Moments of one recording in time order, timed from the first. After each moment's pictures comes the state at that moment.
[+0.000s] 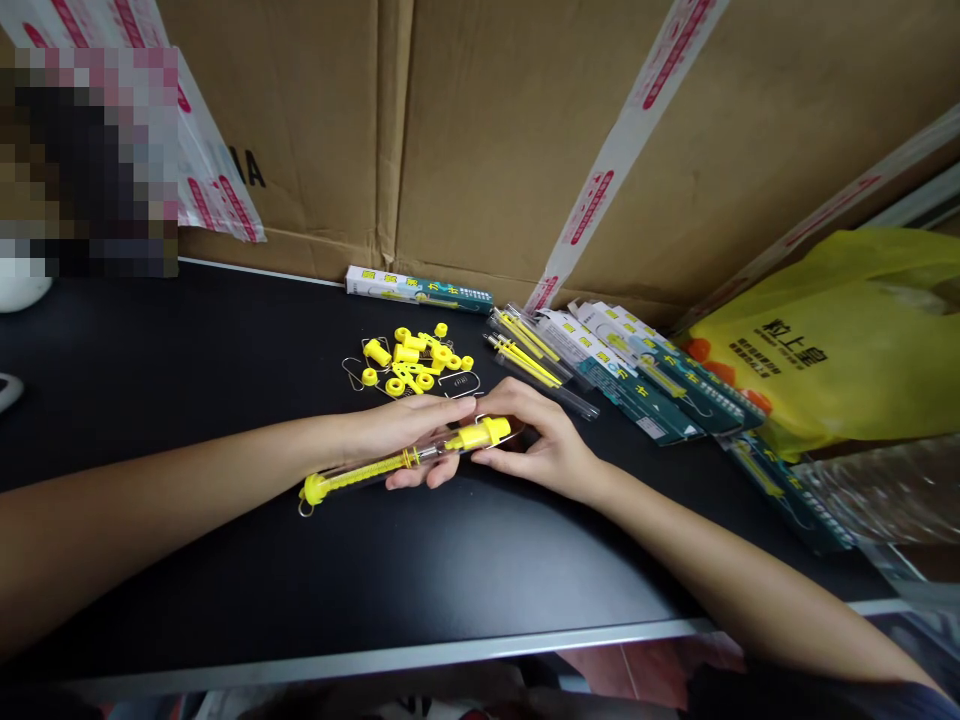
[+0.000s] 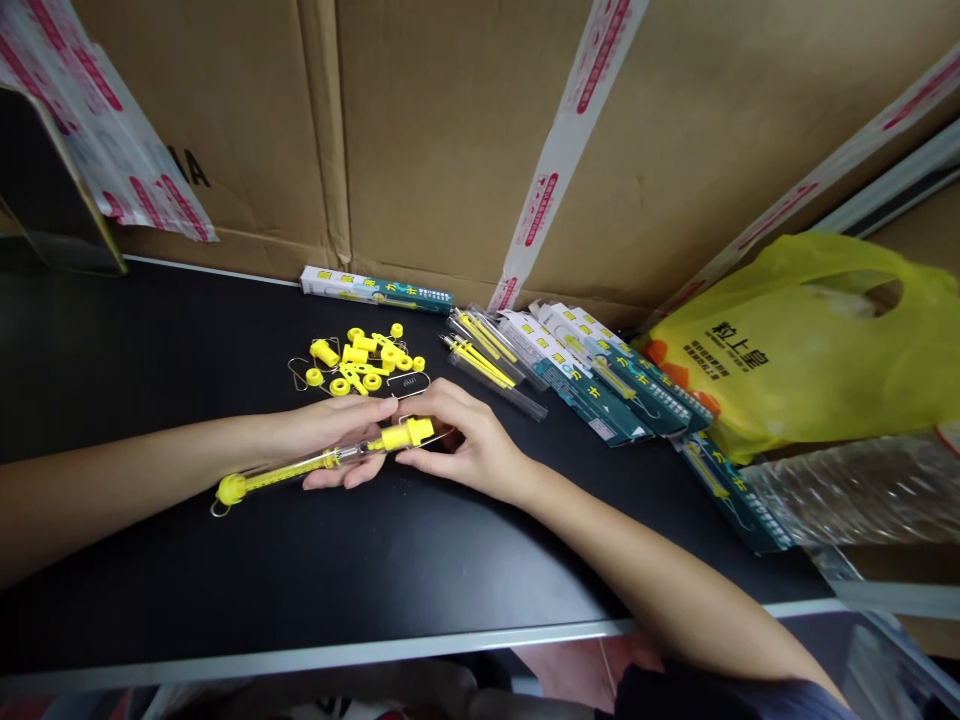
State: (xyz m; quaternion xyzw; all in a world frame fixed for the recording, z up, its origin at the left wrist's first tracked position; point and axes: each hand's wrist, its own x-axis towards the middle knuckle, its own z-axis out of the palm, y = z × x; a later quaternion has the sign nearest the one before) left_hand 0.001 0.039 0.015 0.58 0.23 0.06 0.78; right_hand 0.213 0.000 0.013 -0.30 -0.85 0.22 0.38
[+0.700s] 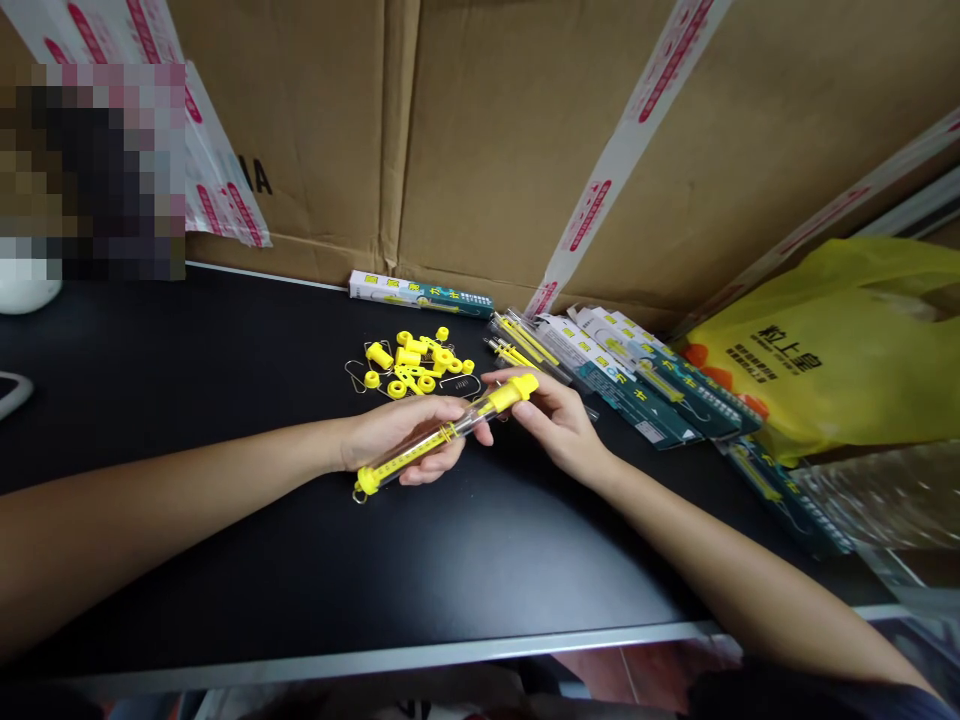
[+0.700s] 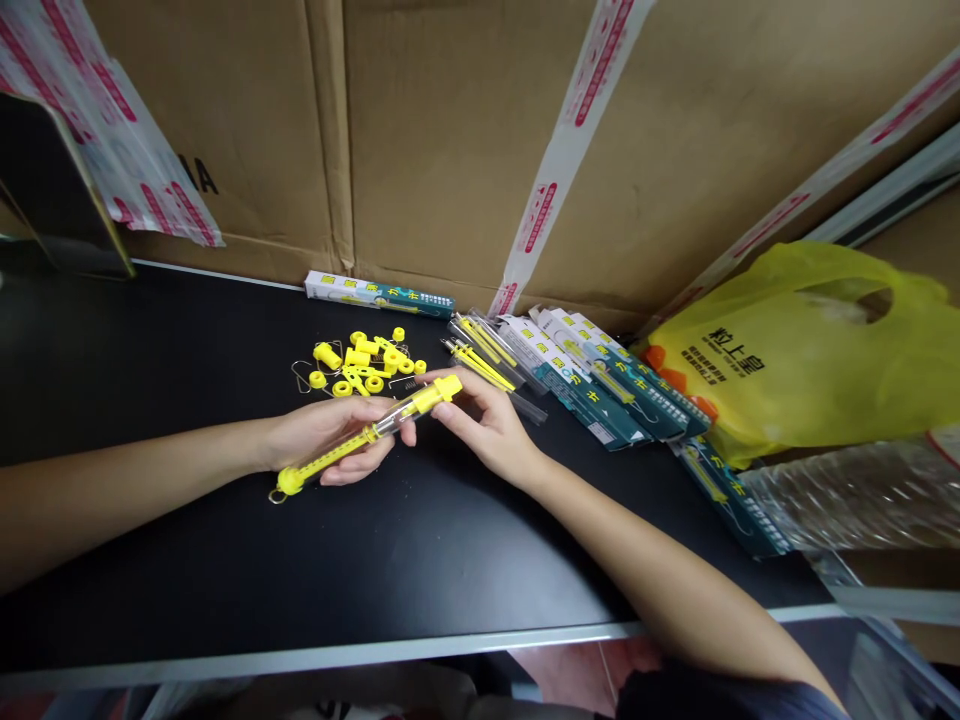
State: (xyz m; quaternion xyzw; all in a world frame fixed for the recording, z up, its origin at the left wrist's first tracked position) left_hand 0.000 0.040 0.012 0.51 0.13 0.11 0.84; right_hand 0.220 0.005 0.020 -0.40 -0.74 0.33 0.43
